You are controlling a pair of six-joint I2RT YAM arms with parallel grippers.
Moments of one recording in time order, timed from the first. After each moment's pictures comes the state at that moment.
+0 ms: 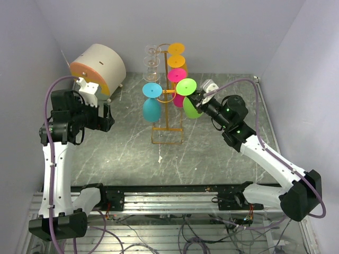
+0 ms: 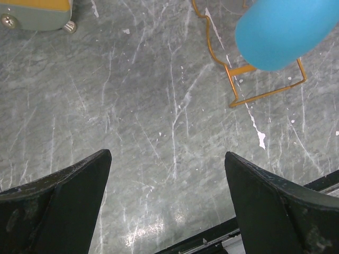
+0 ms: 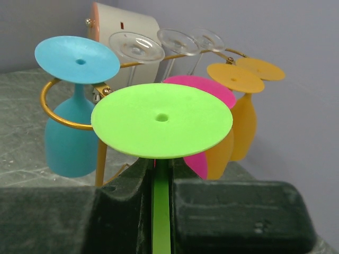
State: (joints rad) left arm 0.10 0.99 1.25 -0.92 0.43 0.21; right arm 0.58 1.16 0.93 0.36 -0.22 -0.30
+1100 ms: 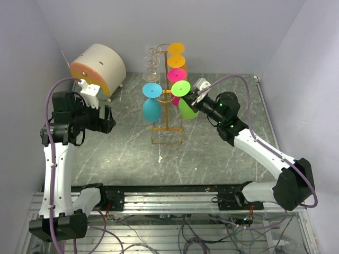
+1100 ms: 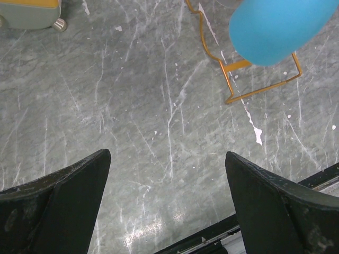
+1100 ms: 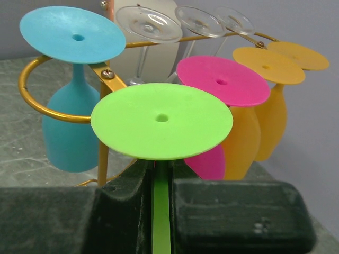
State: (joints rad) left arm 0.10 0.98 1.22 -0.92 0.45 0.22; right arm 0.54 1.28 0.94 0.42 -0.33 -0.29
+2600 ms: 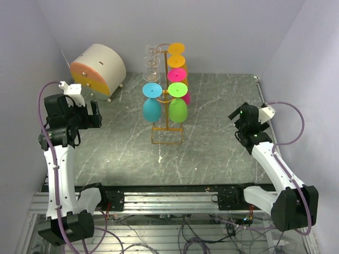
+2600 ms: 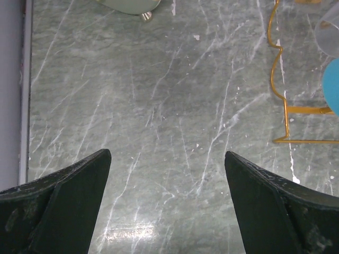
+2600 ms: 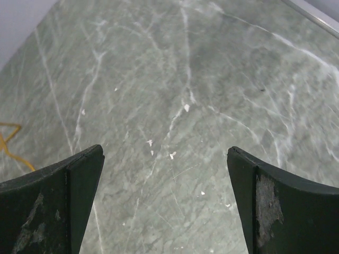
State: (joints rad) left arm 0.23 0.96 1.14 -0.78 0.28 0.07; right arm 0.15 1.07 0.71 -0.21 0.53 0.68
